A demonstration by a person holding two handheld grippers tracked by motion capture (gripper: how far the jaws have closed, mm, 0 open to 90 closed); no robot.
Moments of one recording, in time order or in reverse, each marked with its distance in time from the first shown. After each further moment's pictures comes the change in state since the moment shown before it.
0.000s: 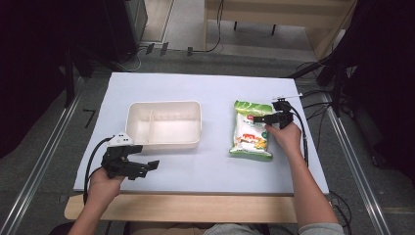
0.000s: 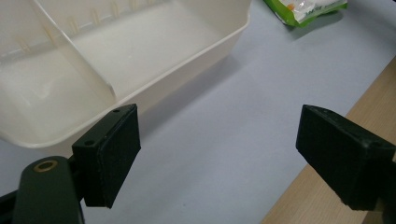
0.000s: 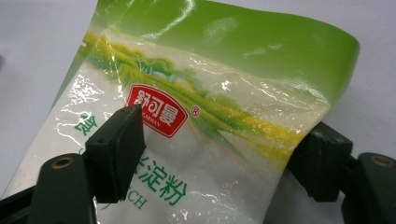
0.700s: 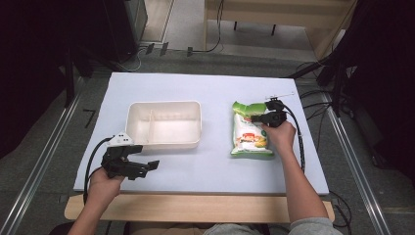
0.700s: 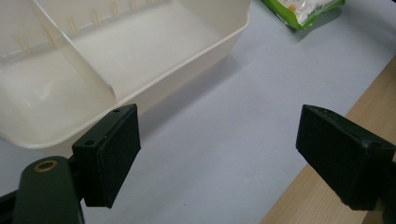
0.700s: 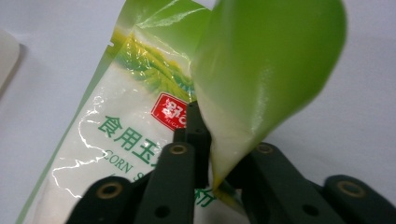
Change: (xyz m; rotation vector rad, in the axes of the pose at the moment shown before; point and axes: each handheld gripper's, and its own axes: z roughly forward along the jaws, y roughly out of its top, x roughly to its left) left arm 0.001 0.000 -0.001 -0.005 -0.005 0.001; right arm 0.018 0.005 0.008 0.022 0.044 -0.047
